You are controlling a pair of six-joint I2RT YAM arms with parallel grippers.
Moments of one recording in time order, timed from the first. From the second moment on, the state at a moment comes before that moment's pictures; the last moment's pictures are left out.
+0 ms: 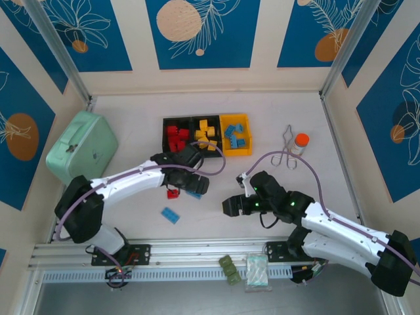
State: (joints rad) left arm -0.82 1.55 1.05 -0.71 0.00 -0.45; right arm 0.86 0.82 0.50 -0.46 -0.27 0.65
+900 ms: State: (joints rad) left arm -0.82 1.78 1.09 -0.66 0.00 -0.41; right arm 0.84 0.79 0.46 -0.45 -0.26 0.67
